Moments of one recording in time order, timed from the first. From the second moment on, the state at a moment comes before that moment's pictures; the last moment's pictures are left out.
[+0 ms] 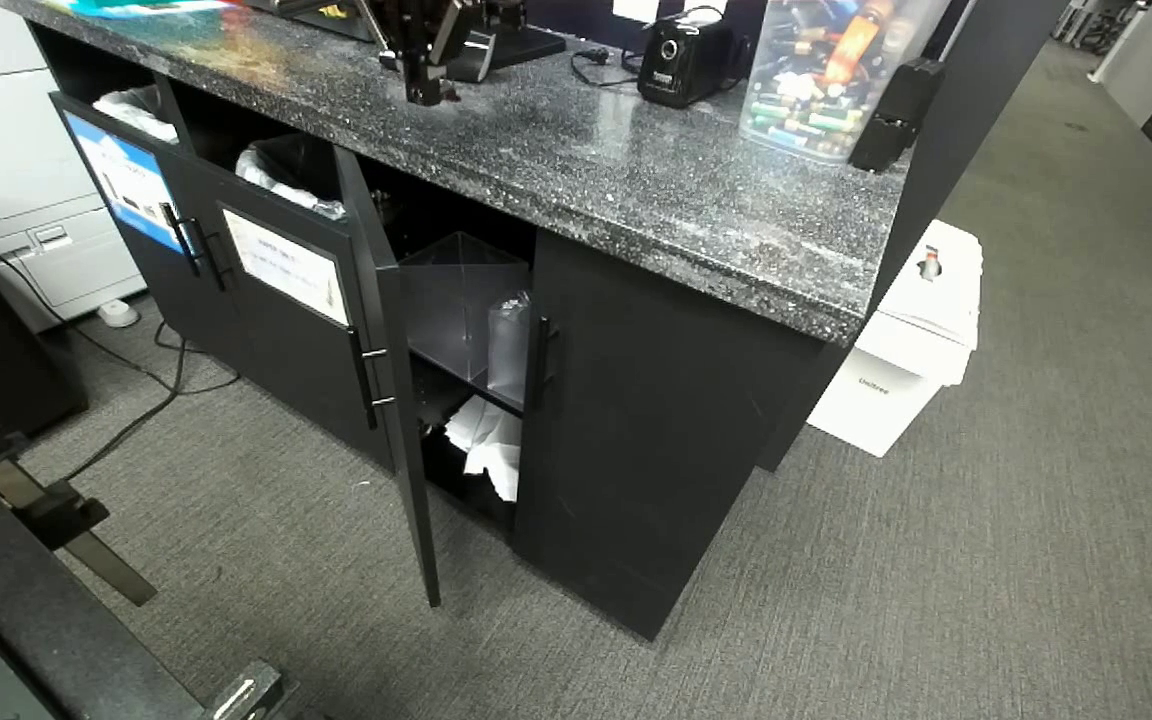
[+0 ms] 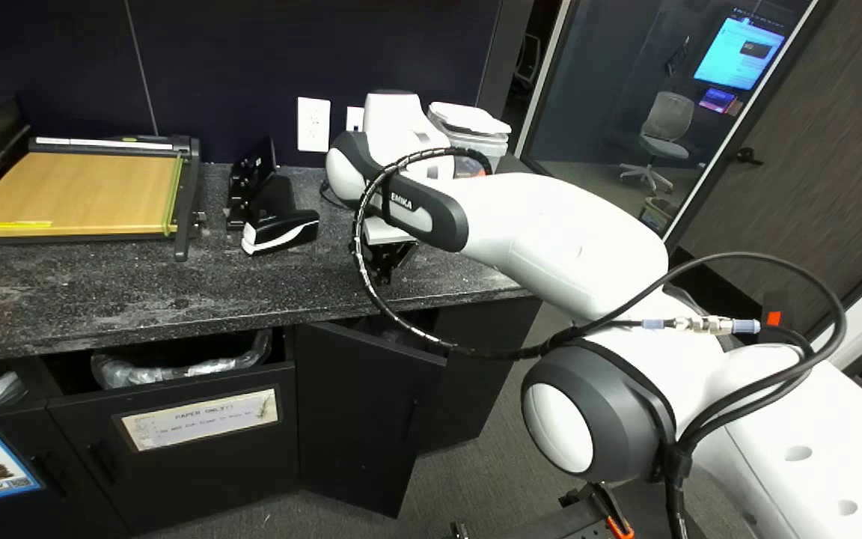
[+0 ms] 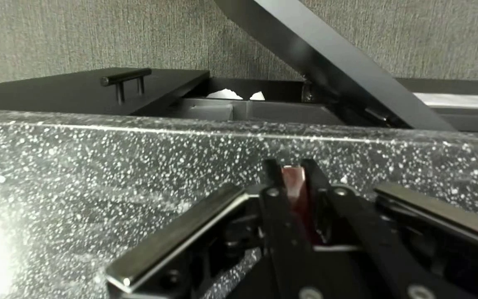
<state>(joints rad) 0.25 1.25 -0.05 -0.46 -0.03 1.67 0.16</state>
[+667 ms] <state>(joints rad) 0.20 1.29 -0.05 -0.45 -0.03 1.67 0.15</state>
